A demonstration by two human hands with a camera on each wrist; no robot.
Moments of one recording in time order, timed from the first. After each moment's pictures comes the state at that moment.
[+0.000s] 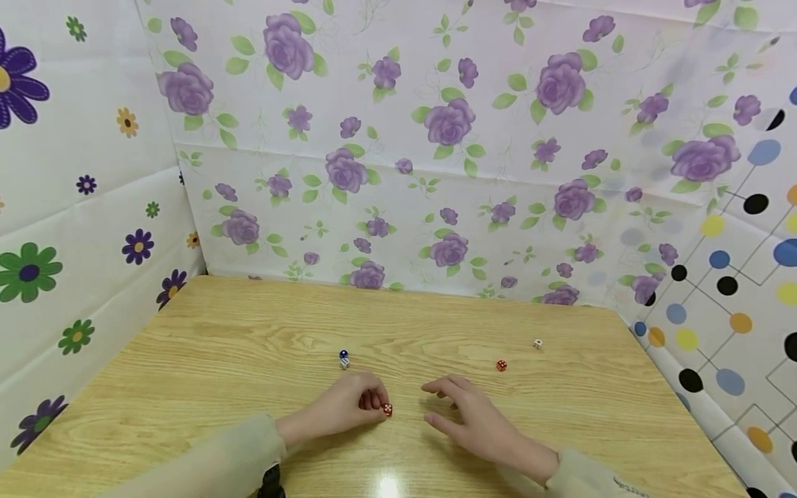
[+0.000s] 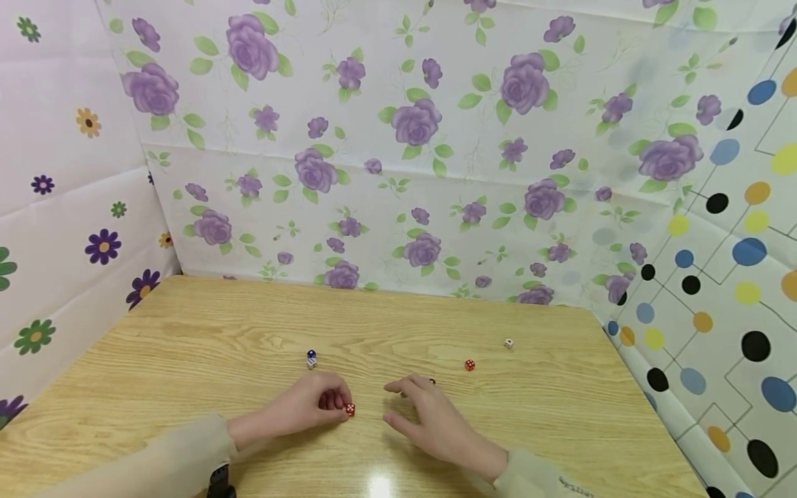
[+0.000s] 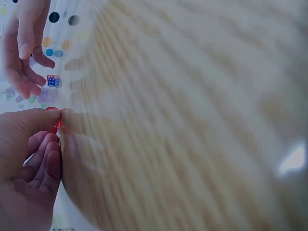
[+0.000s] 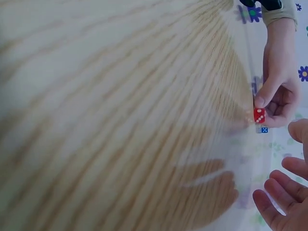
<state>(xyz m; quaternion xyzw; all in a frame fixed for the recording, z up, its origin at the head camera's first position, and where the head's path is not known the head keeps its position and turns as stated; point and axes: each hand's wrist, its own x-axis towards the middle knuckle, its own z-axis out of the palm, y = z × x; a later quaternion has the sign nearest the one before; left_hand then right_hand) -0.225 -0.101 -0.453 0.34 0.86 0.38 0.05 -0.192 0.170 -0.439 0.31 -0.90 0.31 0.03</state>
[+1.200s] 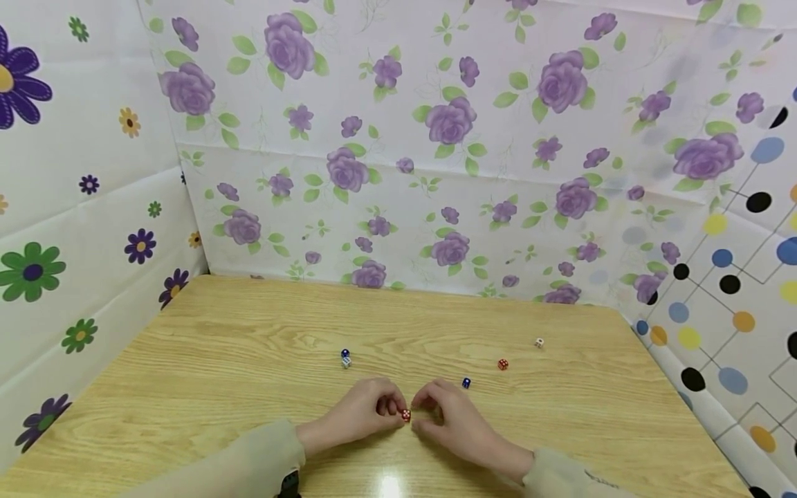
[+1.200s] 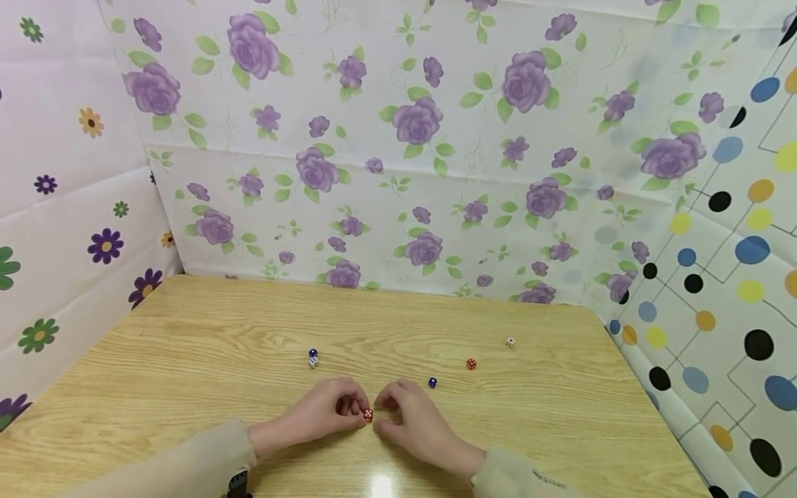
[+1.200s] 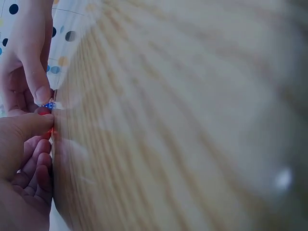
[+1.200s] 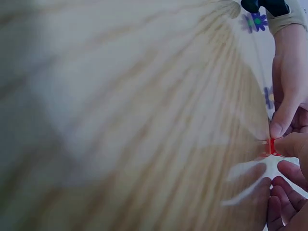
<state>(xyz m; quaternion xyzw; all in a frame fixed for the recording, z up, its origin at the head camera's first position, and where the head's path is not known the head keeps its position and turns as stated) -0.215 -0.076 -0.455 0.33 0.85 0.40 0.04 -0.195 0.144 -0.454 0.28 -0.90 0.34 0.01</state>
